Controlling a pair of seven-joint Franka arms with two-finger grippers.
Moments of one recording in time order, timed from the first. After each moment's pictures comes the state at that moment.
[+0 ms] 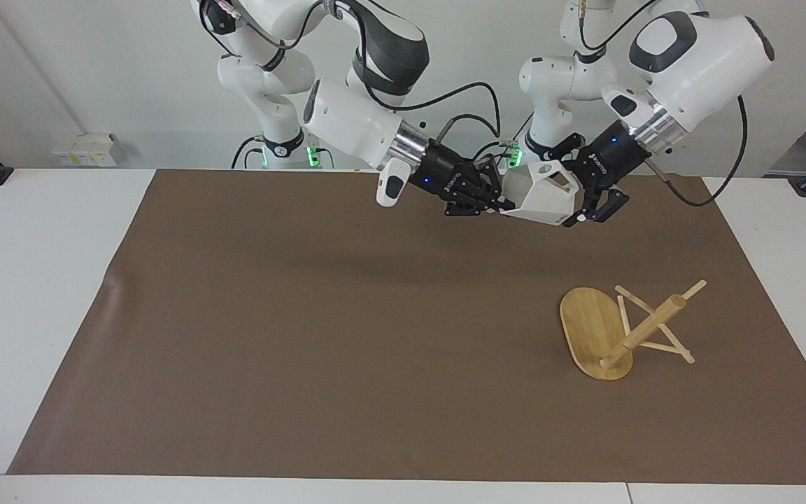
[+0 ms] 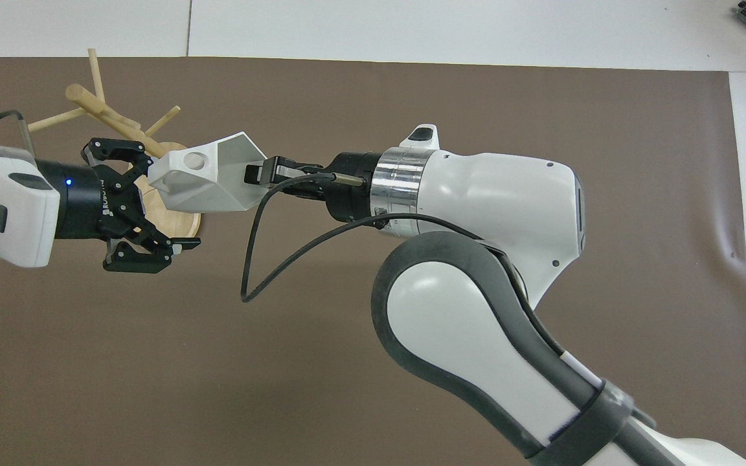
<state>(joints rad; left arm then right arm) -0.15 -0.12 -0.03 -1.88 -0.67 1.93 1.28 0.01 0.30 0.68 -1.65 1.00 2.58 0.00</state>
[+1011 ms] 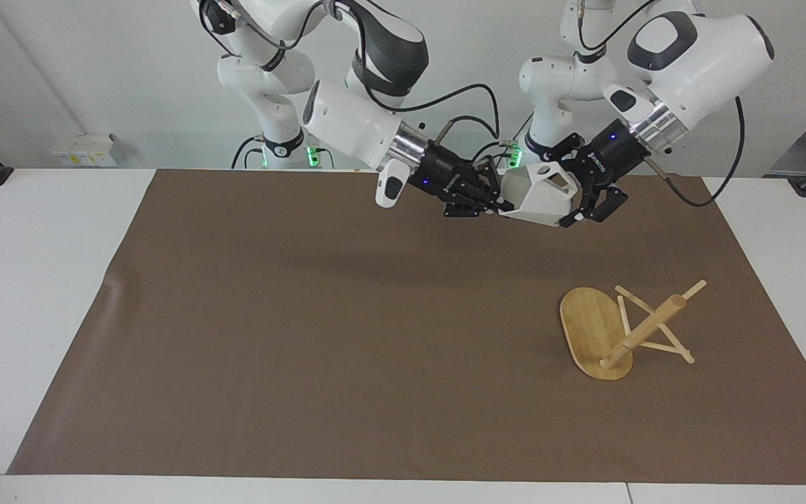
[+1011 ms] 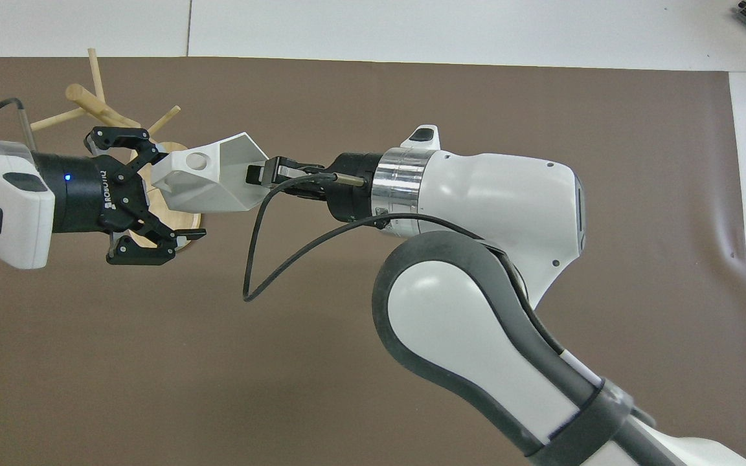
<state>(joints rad) -0.16 -0.12 -0.03 -1.88 -0.69 1.97 1.37 0.01 0.30 0.68 -1.65 1.00 2.58 0.00</state>
